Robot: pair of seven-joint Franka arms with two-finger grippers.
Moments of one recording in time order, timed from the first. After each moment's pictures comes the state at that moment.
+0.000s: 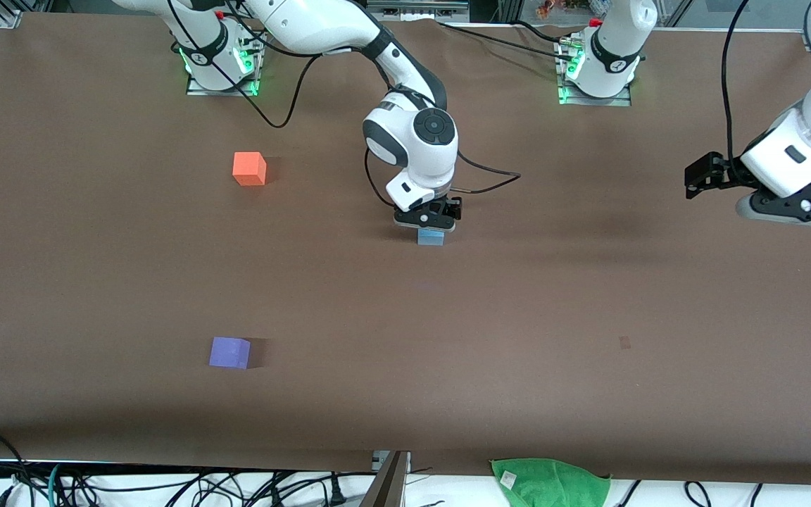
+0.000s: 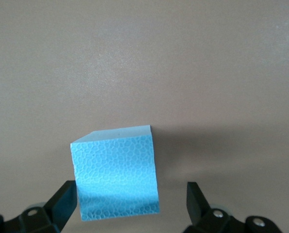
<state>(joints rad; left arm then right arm) -0.07 0.07 0.00 -1.58 0.01 1.58 0.04 0.92 0.81 -0.01 -1.42 -0.07 2.27 1.10</state>
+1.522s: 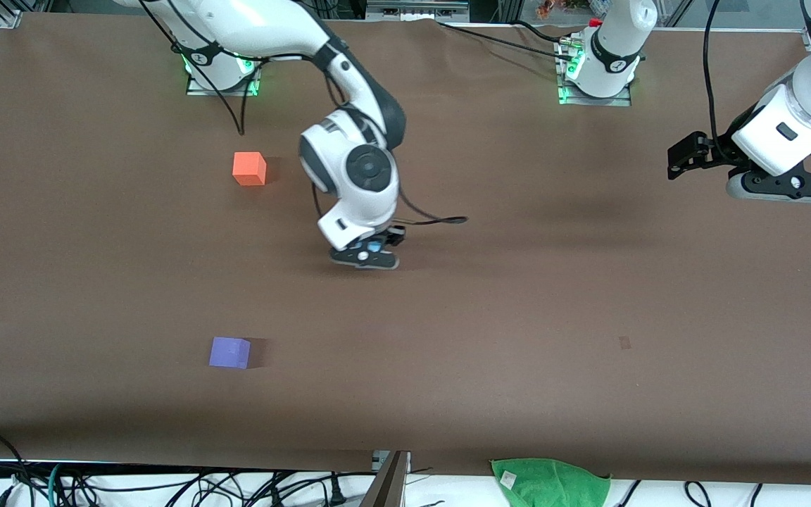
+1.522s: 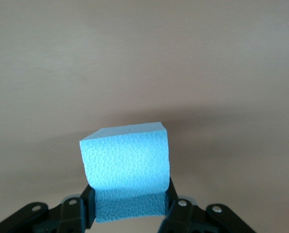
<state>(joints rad) -0.08 0.03 -0.03 -1.59 -0.02 1.52 -0.07 0.70 0.67 -0.05 -1.42 -0.03 1.99 0.78</state>
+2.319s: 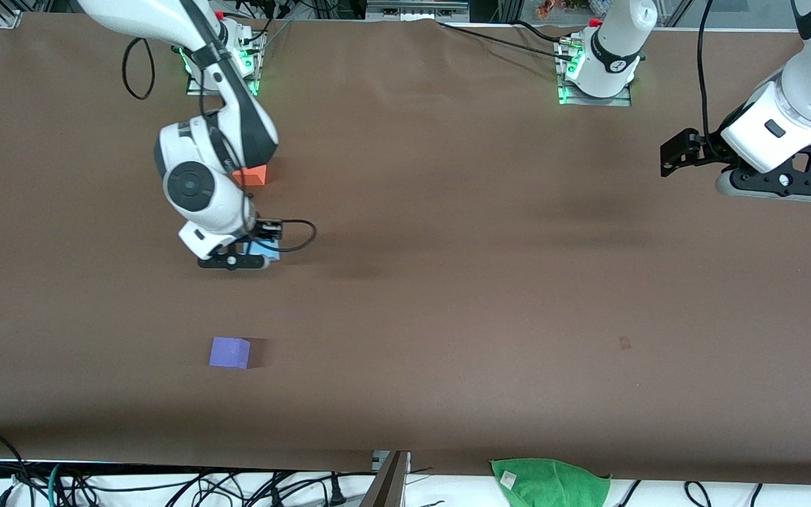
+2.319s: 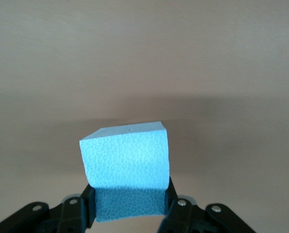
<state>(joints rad) -0.08 0.03 -0.05 -1.59 -0.02 1.52 -0.07 0.40 0.34 -0.07 -2.05 0.01 2.28 0.29</state>
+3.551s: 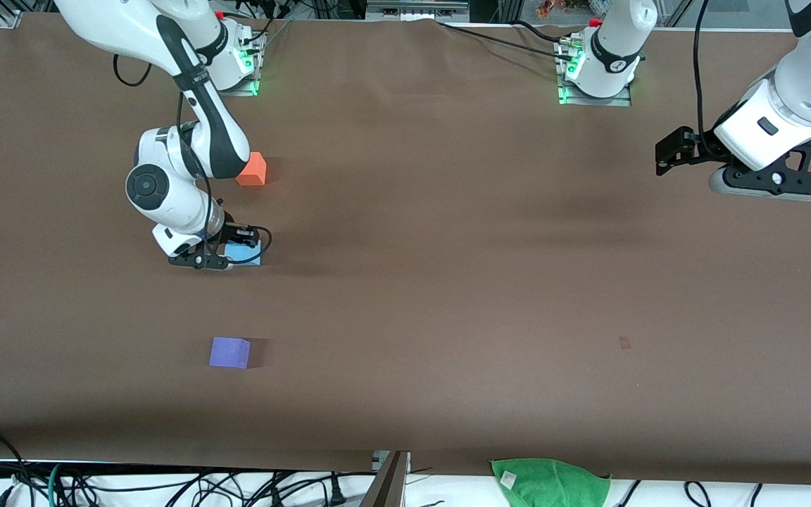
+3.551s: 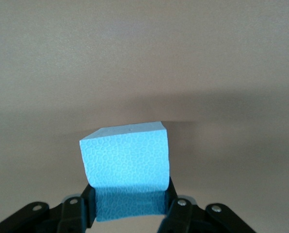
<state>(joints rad) -0.08 0.03 -0.07 -1.59 -0.02 1.52 -0.07 0.36 0.37 -0.11 -2.16 0.15 2.45 0.23</state>
